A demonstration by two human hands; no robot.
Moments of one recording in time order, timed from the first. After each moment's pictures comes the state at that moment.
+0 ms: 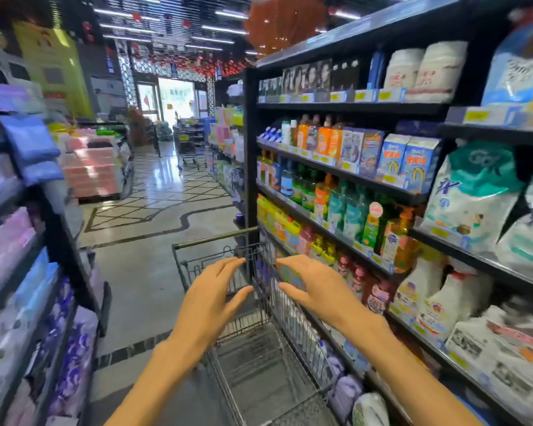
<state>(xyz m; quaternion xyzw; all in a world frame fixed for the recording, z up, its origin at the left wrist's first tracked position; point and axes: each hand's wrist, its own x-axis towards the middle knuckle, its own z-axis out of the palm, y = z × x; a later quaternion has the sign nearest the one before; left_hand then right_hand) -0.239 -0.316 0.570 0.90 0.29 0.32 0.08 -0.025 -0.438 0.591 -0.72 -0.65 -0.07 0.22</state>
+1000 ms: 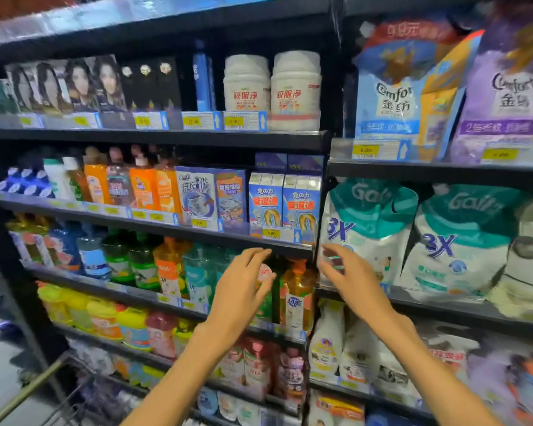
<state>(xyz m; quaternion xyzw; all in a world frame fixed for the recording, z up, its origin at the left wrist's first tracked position) 0.255 -0.162 0.621 0.92 -0.13 0.32 0.20 0.287 -0.405 0.641 -0.88 -0.17 -0.20 0.40</state>
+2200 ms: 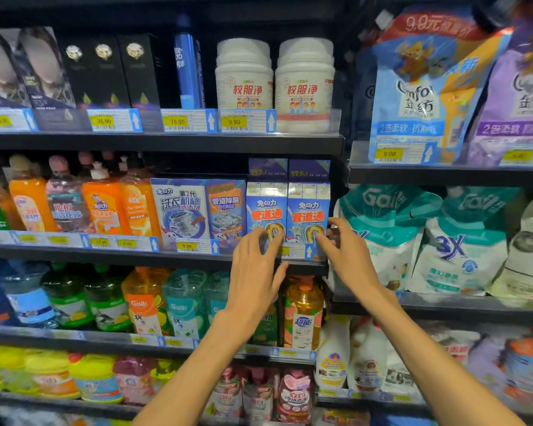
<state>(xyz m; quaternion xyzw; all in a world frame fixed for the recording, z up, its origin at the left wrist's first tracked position) 0.353 -0.140 0.639 0.90 -0.18 0.36 0.14 0.361 -0.342 0.669 -0.85 -0.05 -0.28 0.45</state>
